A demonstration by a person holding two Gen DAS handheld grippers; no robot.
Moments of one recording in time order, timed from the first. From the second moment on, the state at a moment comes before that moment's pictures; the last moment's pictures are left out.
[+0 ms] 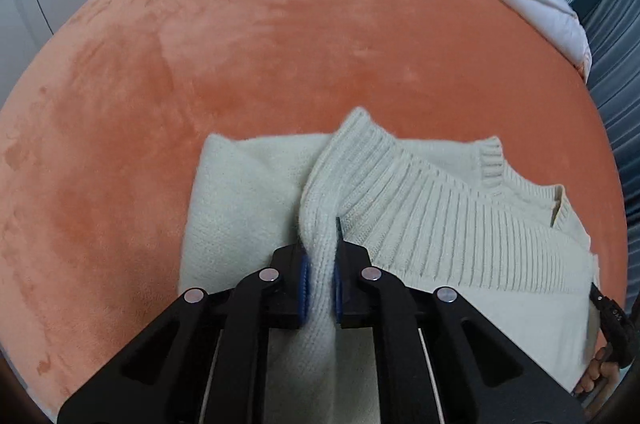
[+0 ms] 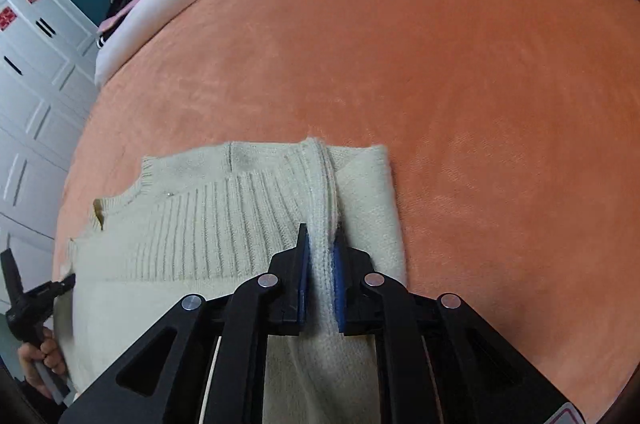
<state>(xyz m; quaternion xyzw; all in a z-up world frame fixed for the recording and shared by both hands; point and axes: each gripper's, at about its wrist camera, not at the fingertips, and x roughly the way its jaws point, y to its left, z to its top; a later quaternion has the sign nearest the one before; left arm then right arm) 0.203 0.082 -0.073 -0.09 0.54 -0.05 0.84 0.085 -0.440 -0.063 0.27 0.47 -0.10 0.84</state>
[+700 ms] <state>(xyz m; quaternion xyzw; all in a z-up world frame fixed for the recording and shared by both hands) 0.058 0.079 -0.064 -0.10 0.56 -0.06 0.82 0.017 -0.257 -0.041 0.13 0.51 0.05 0.85</state>
